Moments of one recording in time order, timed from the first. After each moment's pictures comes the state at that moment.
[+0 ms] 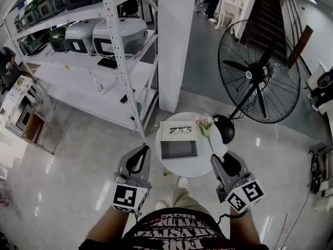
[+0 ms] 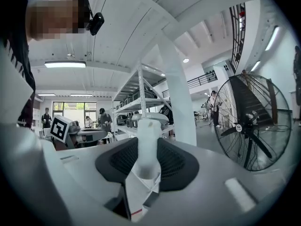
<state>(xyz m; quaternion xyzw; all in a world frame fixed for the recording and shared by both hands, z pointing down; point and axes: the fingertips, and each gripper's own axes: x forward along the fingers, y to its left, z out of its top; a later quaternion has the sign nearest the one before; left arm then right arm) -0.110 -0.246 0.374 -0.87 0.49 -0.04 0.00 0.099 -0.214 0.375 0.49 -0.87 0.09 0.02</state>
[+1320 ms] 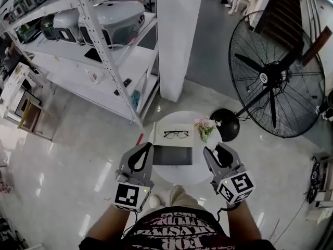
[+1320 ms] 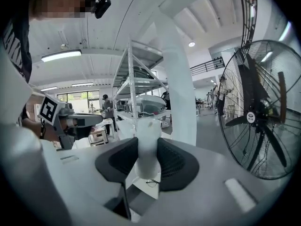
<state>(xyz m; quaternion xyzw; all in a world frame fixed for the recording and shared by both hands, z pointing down) -0.041 -0.365 0.415 -0.86 0.51 -0.07 -0.03 0.142 -0.367 0.460 0.45 -0.88 0.12 0.10</state>
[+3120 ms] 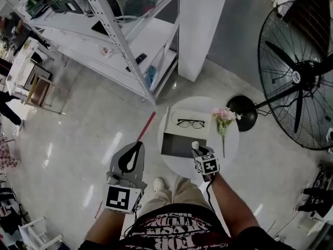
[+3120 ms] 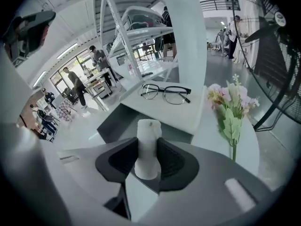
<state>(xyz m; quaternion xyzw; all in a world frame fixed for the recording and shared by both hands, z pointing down) -0.099 -0.371 0.477 -0.80 0.58 -0.14 -0.09 0.104 -0.362 0.844 0.35 -0.79 0.33 0.38</state>
